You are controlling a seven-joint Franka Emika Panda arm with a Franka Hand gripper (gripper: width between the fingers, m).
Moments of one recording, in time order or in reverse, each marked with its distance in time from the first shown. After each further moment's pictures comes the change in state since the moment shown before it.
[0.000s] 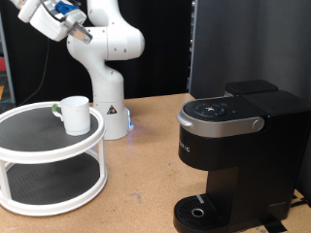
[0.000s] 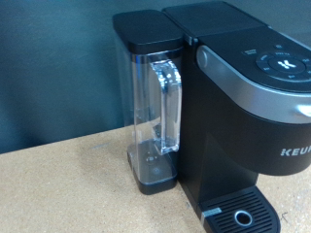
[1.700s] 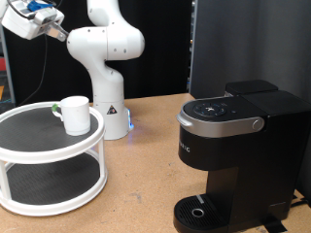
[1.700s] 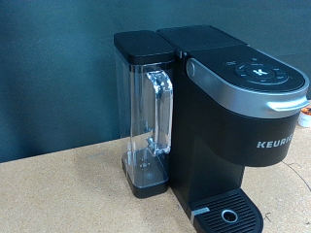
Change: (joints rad) arm -0.003 0.032 -0.164 0.077 -0.037 -0.082 -0.067
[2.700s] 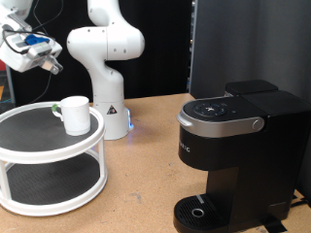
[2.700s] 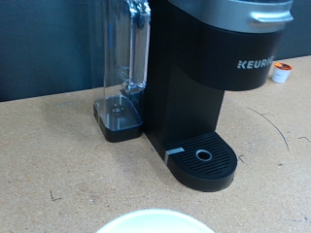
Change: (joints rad) arm -0.009 0.006 -0.132 -0.145 -0.119 0.225 -0.129
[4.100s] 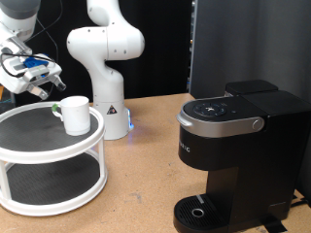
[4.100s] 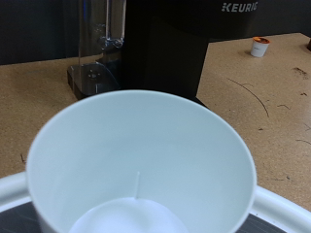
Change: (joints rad) arm 0.018 0.062 -0.116 -0.078 -0.020 0.173 -0.117
